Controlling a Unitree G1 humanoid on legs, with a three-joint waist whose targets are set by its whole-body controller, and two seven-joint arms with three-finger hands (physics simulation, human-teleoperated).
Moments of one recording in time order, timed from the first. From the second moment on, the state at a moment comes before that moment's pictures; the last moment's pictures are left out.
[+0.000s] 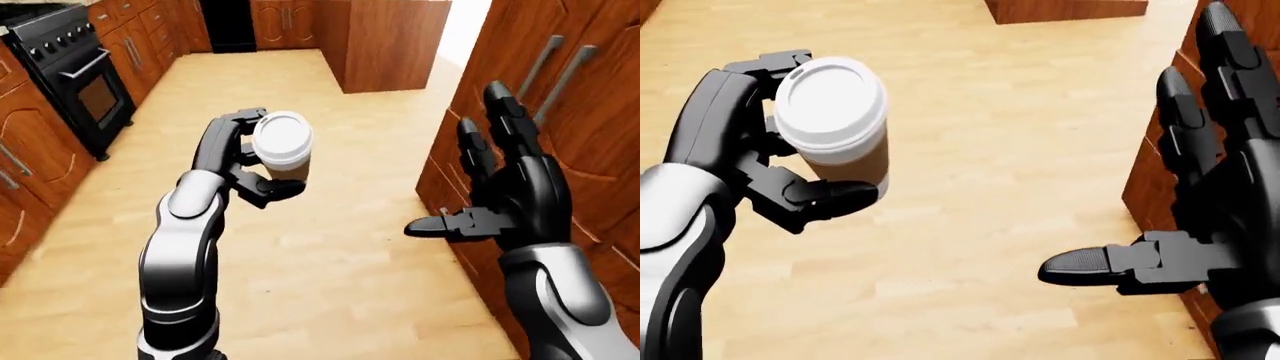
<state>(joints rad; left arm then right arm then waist) -0.62 0.17 0.06 -0.43 0.11 1.04 -0.18 -0.23 -0.13 -0.19 -0.94 0.27 0.87 -0.07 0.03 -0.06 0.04</state>
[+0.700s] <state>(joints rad) -0.59 0.16 0.07 -0.45 0.13 1.00 -0.17 -0.17 -0.09 -0.14 -0.93 0.15 0.75 0.08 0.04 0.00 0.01</state>
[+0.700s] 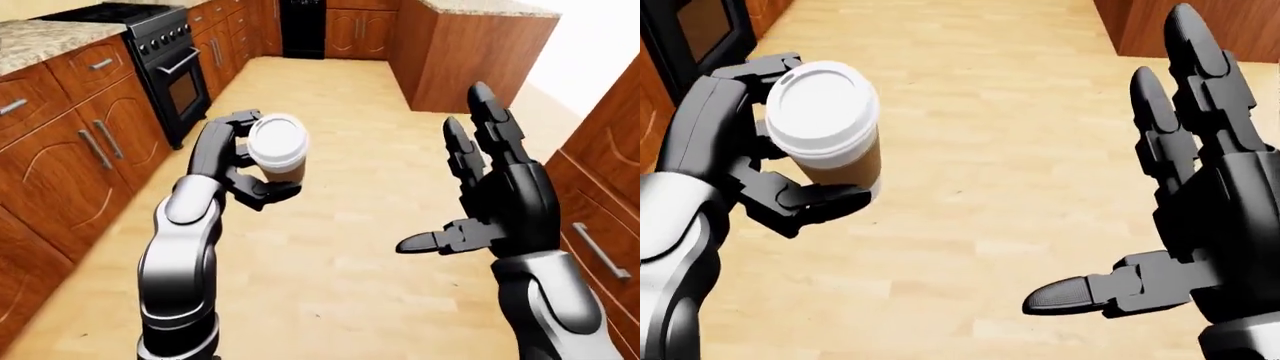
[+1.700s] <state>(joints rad) -0.57 0.13 0.04 -0.44 0.15 1.03 -0.19 -0.17 -0.13 -0.23 -0.92 0.25 0.79 -0.02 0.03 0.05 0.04</state>
